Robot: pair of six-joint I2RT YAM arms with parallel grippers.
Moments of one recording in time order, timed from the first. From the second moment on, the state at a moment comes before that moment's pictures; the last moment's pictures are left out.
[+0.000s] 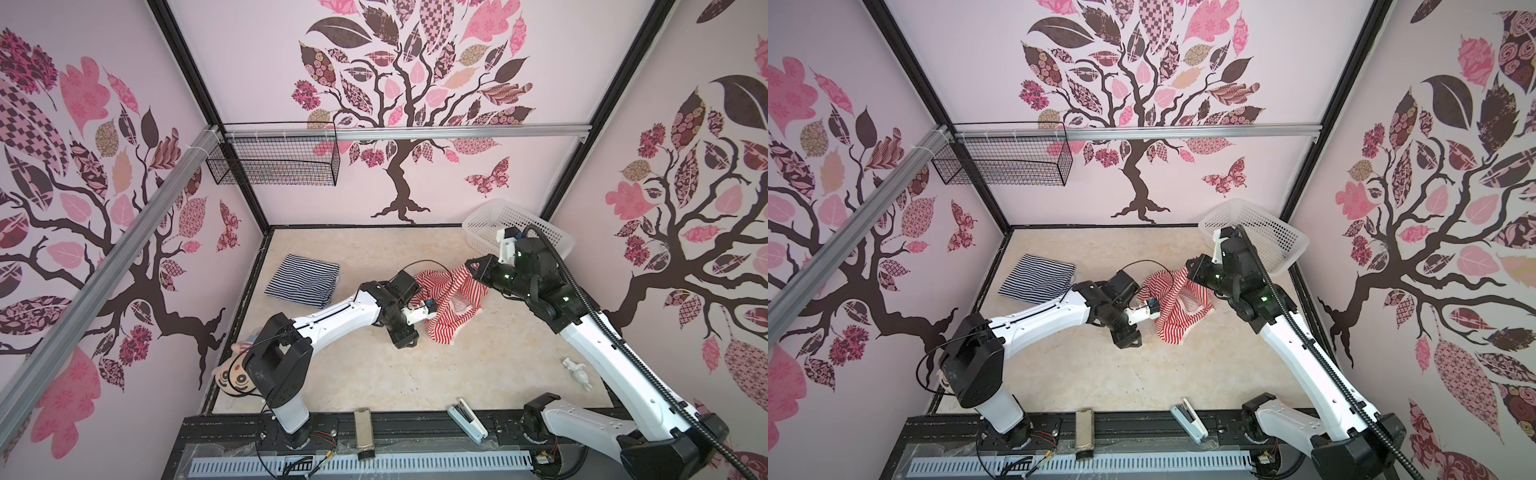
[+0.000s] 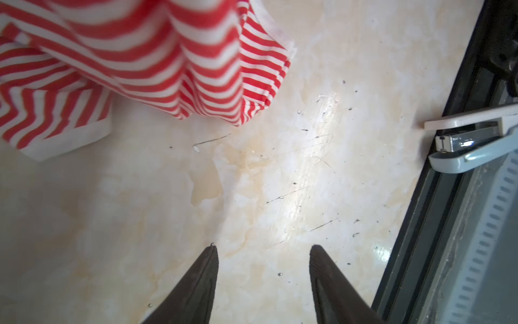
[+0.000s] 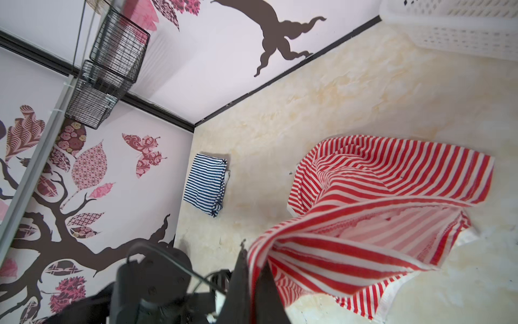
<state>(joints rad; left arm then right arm) -0.81 1.70 1.25 -0.82 0.27 0.37 0.40 1.11 1.19 -0.51 -0.17 0.77</state>
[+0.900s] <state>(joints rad) -0.36 1.76 1.50 -0.83 0.00 0.22 0.82 1.34 0.94 -0.23 -0.13 0.96</state>
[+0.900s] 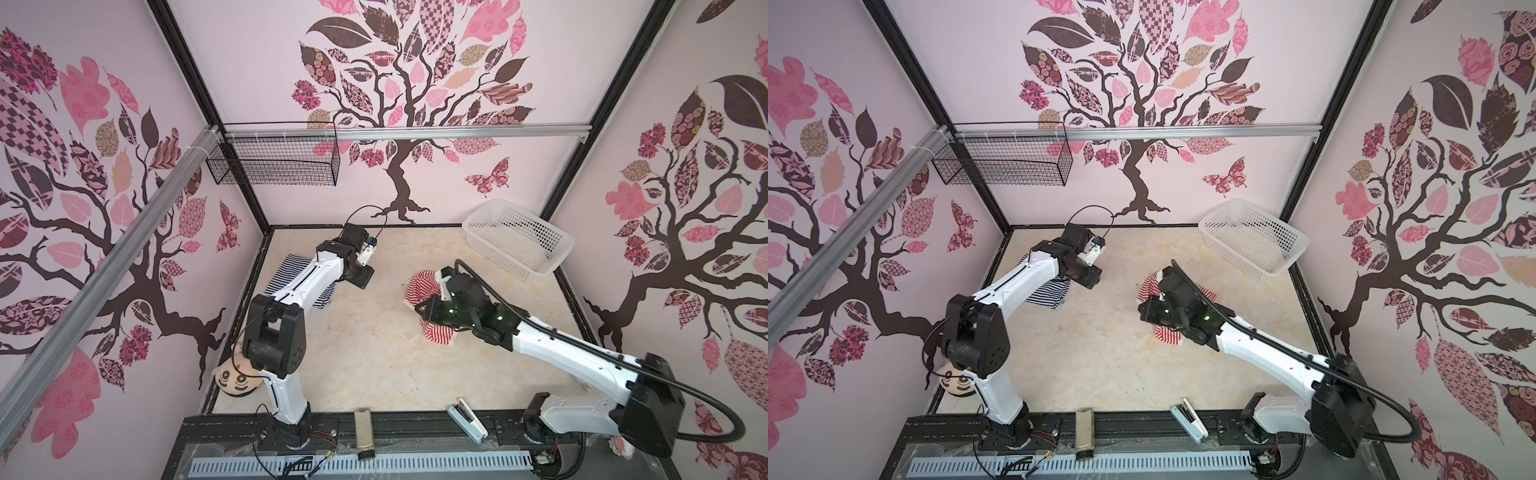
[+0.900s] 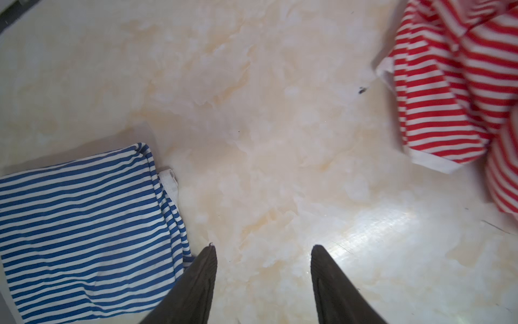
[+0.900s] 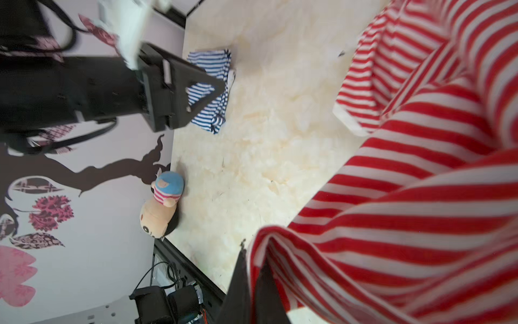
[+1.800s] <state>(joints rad) -0.68 1.52 1.09 -0.75 0.16 0.31 0.27 1.08 0.83 -0.41 -0.13 0.79</state>
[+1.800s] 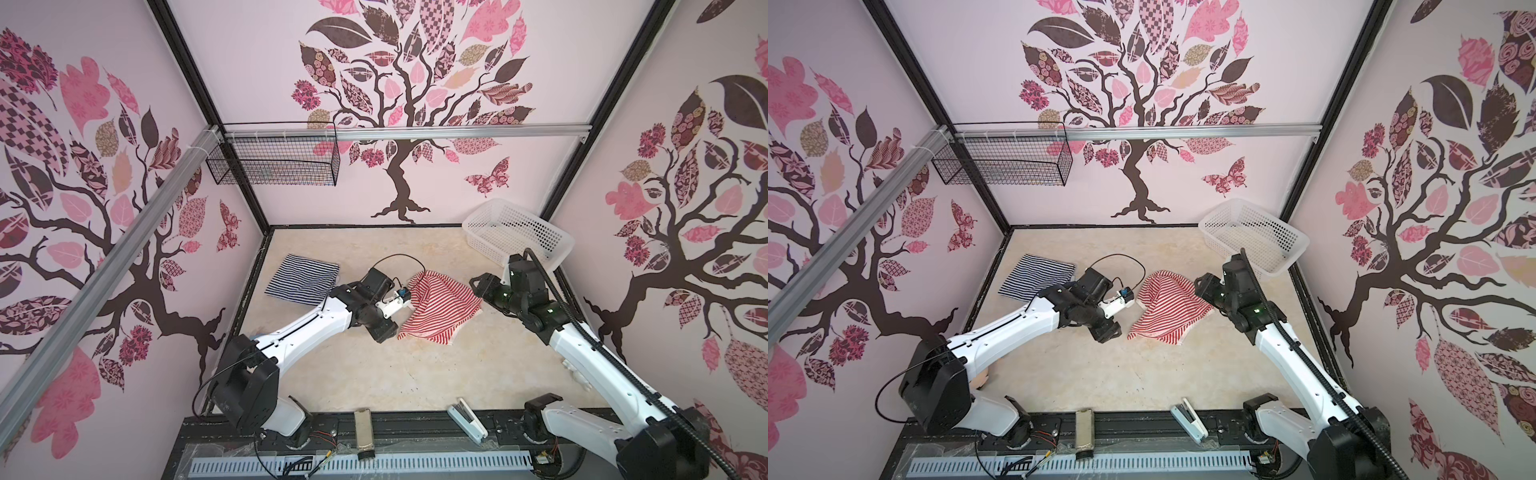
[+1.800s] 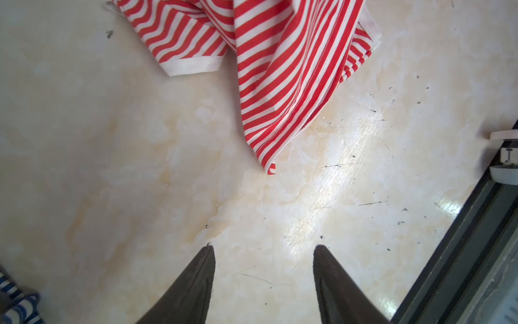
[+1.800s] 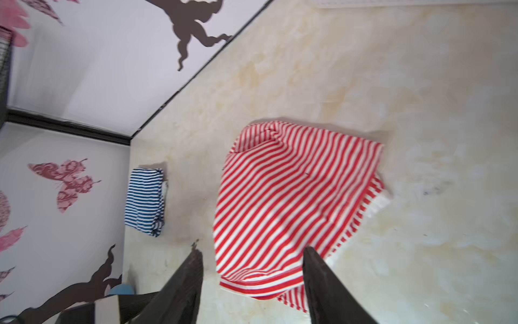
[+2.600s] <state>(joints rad) -0.70 1.78 1.13 -0.64 0.21 0.29 0.05 1.31 0.79 -0.27 -0.30 0.74</state>
